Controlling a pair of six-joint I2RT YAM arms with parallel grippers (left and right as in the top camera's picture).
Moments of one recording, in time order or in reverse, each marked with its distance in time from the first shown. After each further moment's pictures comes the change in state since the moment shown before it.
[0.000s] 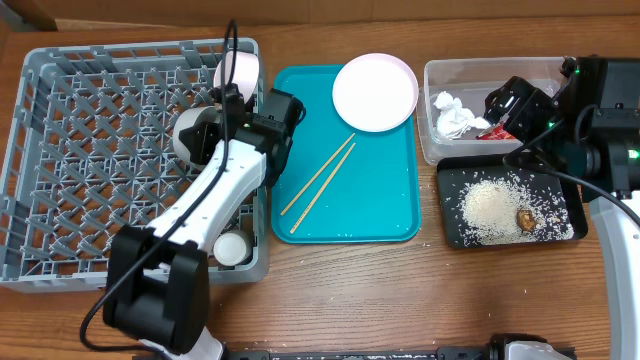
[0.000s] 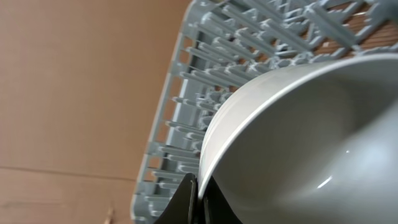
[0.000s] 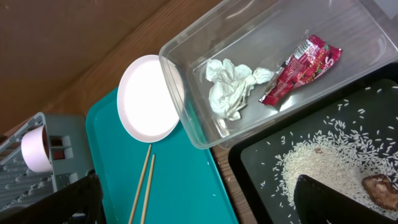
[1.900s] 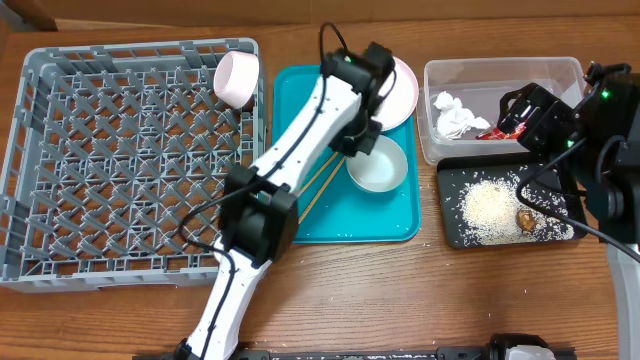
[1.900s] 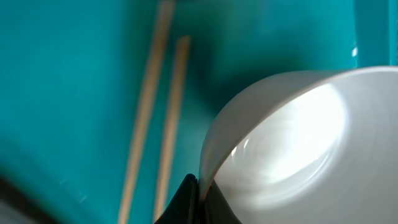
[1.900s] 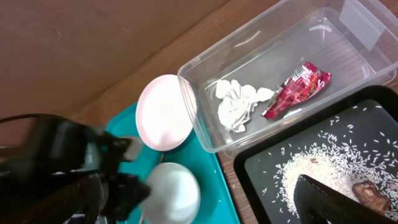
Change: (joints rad) left arm -0.202 0.647 1.064 -0.618 1.283 0.123; right arm 0.000 -0.141 0.000 -0.009 0.022 -0.007
